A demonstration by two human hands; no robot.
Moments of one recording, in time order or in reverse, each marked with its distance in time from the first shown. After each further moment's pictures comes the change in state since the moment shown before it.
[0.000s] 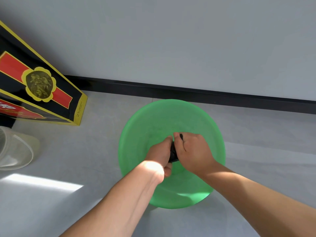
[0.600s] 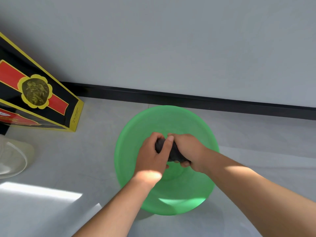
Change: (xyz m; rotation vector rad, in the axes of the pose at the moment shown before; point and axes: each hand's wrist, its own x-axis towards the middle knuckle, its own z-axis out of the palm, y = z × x) left_hand -0.004 -0.006 -0.012 0.256 0.085 0.746; right_hand 0.029 -0.017 -0.018 0.618 -0.332 0.790
